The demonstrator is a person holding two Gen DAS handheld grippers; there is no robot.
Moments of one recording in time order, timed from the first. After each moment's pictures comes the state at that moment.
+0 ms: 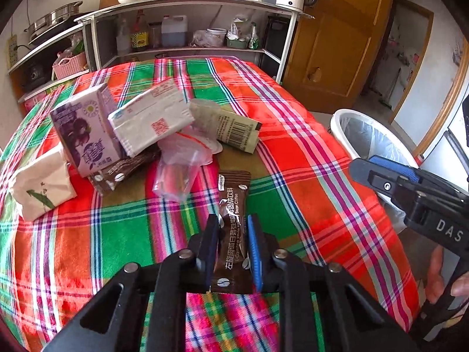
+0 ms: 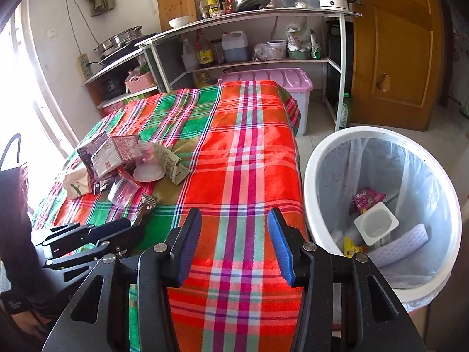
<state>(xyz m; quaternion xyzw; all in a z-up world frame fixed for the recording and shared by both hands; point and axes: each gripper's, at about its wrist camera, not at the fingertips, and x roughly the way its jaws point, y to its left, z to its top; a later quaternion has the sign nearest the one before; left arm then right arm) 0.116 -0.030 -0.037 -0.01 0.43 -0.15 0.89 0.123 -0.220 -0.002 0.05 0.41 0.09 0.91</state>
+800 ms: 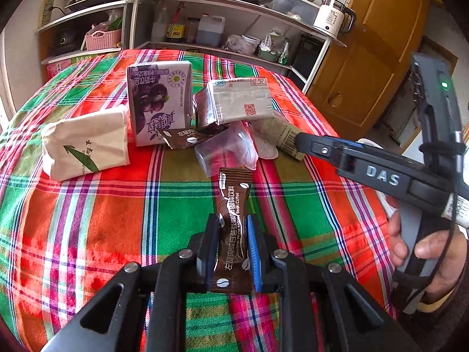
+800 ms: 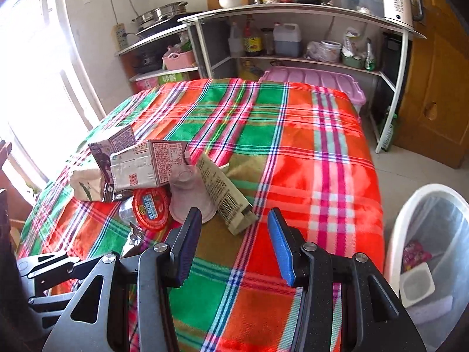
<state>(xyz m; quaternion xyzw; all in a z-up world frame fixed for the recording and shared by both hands) 0.110 0.025 -0.044 -0.09 0.43 -0.12 0.89 0.200 -0.146 -0.015 -0.01 0.42 0.18 0.89</state>
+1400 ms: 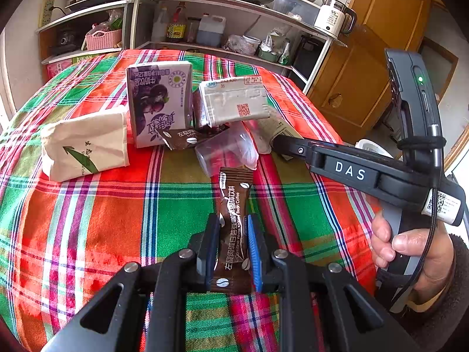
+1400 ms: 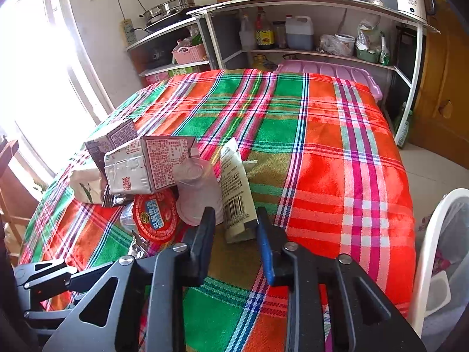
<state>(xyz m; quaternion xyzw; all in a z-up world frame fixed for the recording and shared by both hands) 0.112 0.024 -0.043 -0.09 0.43 -0.11 0.89 0.212 -0.135 -0.032 0.00 0.43 0.22 0.88</state>
